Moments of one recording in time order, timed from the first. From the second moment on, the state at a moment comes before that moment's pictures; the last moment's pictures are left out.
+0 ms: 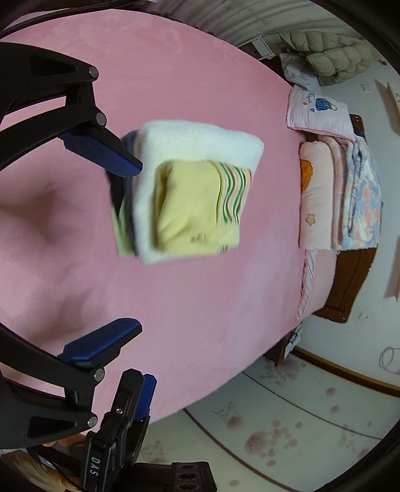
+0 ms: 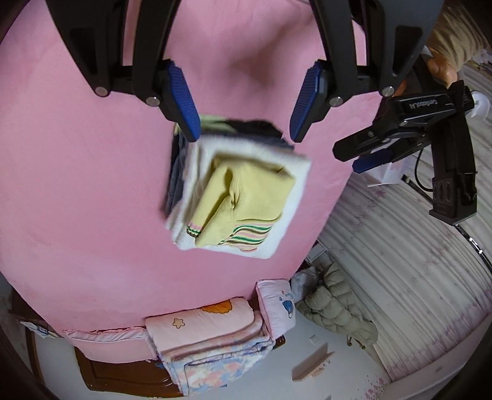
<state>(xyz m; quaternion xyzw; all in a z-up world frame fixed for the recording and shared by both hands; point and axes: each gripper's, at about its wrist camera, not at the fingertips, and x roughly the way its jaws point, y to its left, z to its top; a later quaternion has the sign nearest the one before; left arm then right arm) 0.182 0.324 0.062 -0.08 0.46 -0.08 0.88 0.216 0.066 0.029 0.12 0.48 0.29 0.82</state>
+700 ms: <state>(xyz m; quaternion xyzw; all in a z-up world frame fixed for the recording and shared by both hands) -0.032 0.145 0.120 -0.11 0.45 0.00 0.89 -0.001 -0.097 0.109 0.07 0.46 0.27 0.85</state>
